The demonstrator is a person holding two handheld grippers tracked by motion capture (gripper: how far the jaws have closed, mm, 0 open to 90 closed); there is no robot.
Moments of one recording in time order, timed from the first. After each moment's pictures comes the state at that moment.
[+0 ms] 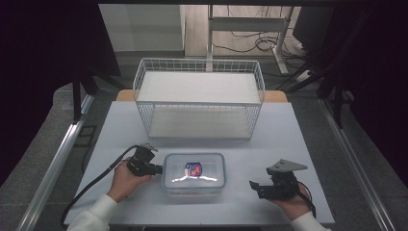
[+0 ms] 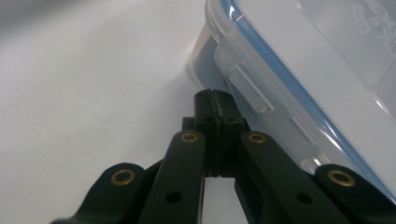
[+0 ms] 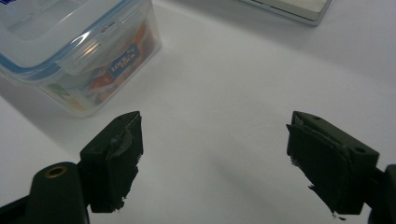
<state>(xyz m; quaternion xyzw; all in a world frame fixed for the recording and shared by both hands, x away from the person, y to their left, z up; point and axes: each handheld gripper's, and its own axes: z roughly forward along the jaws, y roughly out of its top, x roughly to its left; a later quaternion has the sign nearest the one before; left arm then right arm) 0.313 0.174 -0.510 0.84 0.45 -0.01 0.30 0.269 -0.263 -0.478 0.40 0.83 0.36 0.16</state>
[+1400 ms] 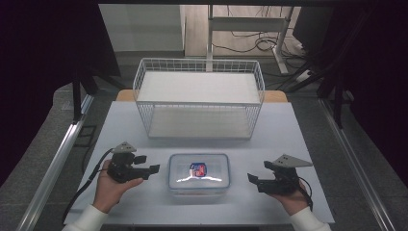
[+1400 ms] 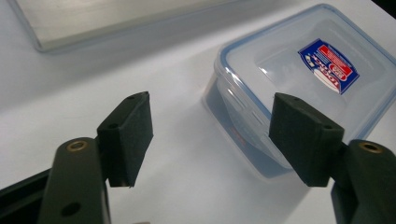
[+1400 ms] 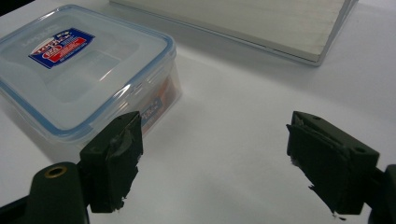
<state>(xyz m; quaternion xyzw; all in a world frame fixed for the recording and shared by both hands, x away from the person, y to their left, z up) 0.268 0.207 -0.473 0.77 0.48 0.06 0.42 0.277 -0.265 -0.469 0.39 0.80 0.42 0.15</state>
